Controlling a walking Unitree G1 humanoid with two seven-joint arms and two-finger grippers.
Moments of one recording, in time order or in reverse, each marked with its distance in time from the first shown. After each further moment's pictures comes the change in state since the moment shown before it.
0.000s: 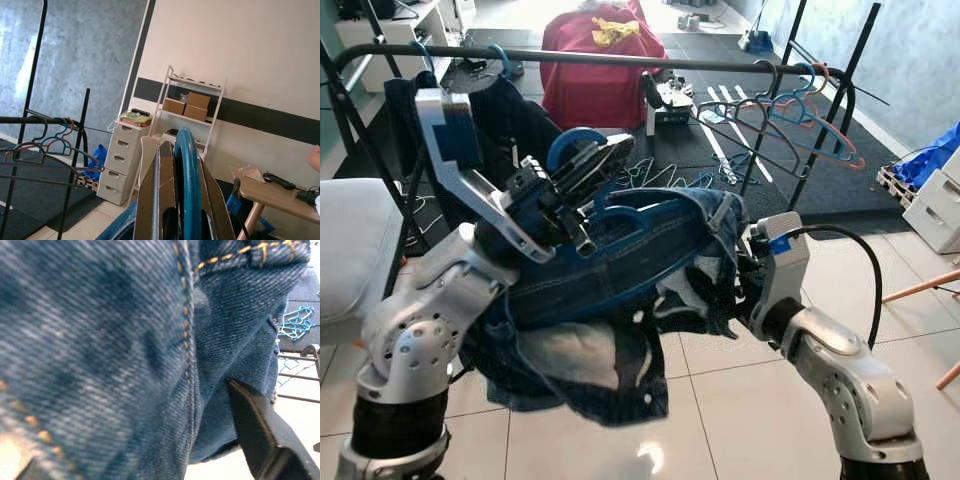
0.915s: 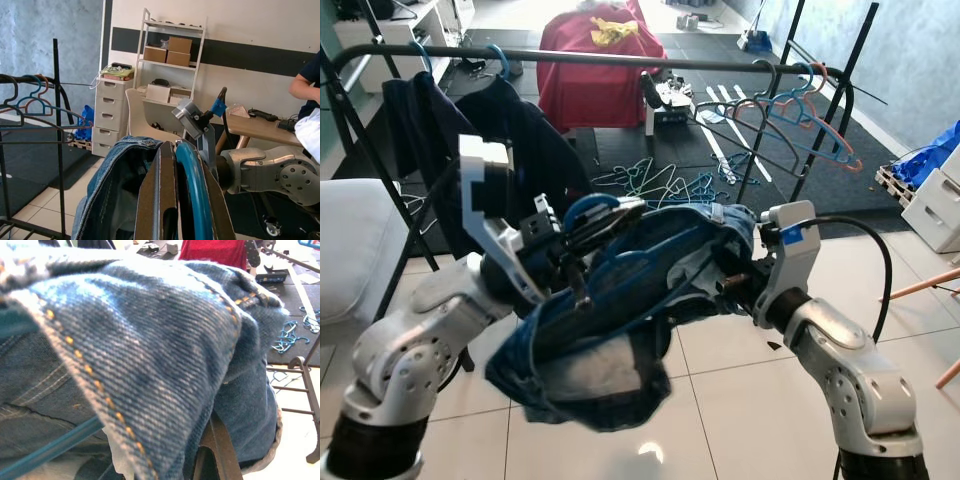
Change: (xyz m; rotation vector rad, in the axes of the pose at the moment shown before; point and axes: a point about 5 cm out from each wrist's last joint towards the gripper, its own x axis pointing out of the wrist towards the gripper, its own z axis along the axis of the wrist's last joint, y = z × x) left arm -0.031 -0.004 -0.025 0.105 0.263 -0.168; right arm 0.000 -0.006 0.014 -0.002 -0.074 -0.031
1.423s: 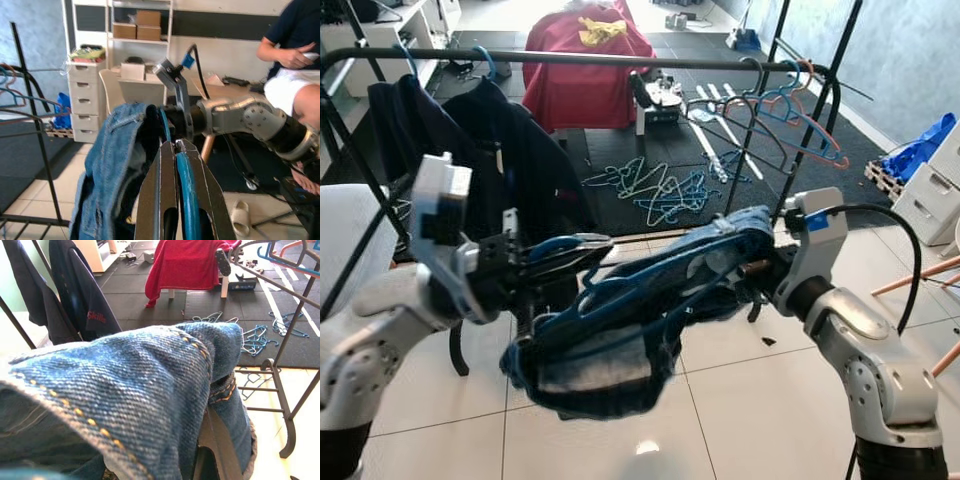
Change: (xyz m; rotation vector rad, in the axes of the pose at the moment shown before) left arm -0.035 0.006 0.009 0.043 0.090 -0.120; right arm -0.007 -0.020 0.012 -0.019 -0.028 -0.087
